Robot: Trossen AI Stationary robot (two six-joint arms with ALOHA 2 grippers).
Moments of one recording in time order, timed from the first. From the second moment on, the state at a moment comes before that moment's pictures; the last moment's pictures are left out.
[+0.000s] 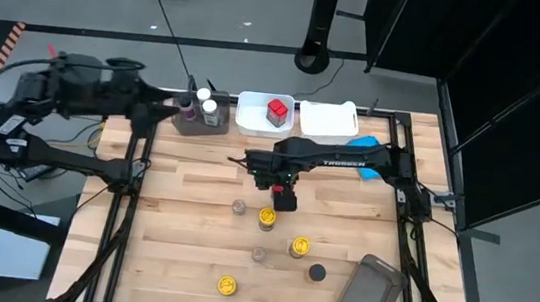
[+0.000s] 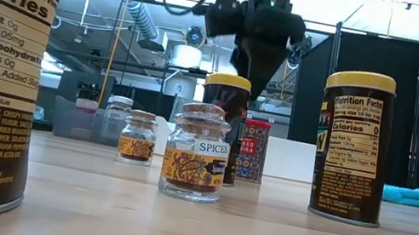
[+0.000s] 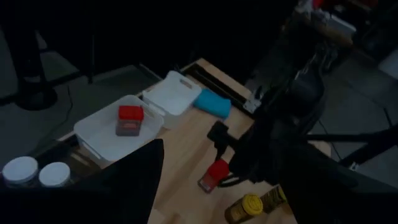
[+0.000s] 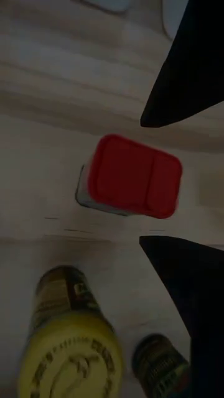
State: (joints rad) left arm 0.21 0.87 1.57 -1.05 -0.17 -0.48; right arm -0.03 2.12 1.94 -1.30 0.03 -0.11
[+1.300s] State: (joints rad) left arm 0.21 0.84 1.57 -1.06 -0.19 -0.50; right arm -0.06 2.13 1.68 -1.07 0.04 -0.07
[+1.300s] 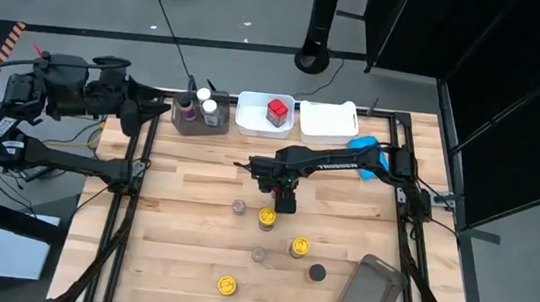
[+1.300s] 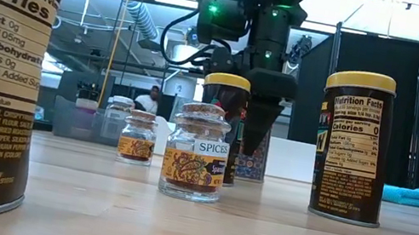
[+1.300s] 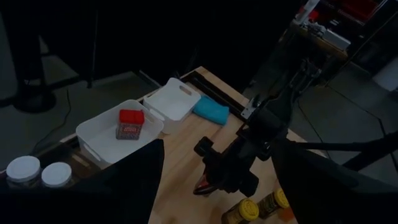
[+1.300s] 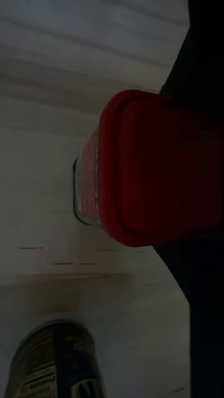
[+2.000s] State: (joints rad) left arm 0.21 0.84 1.56 -1.09 -0.21 -0.50; right arm -0.07 2.04 1.69 -1.13 0.01 -0.07
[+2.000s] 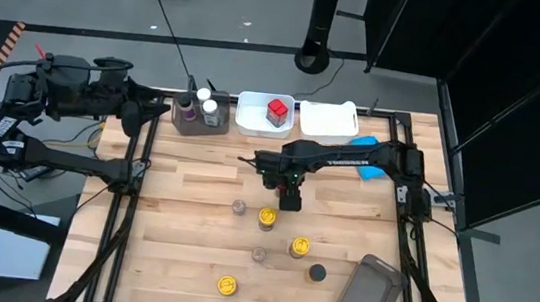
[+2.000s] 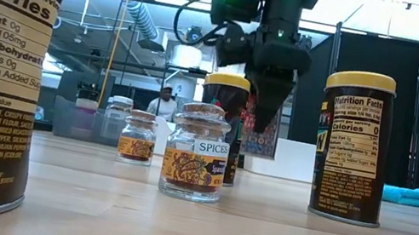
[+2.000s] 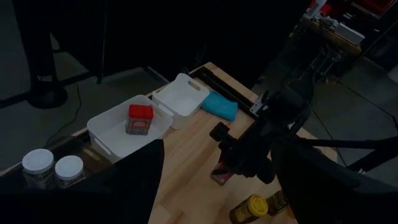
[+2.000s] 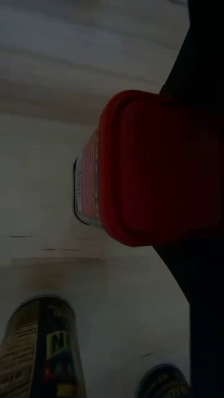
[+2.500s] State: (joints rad) left arm 0.21 0.84 1.56 -1.09 -0.22 -0.50; right arm -0.13 1.98 1.71 -1.09 0.01 -0.03
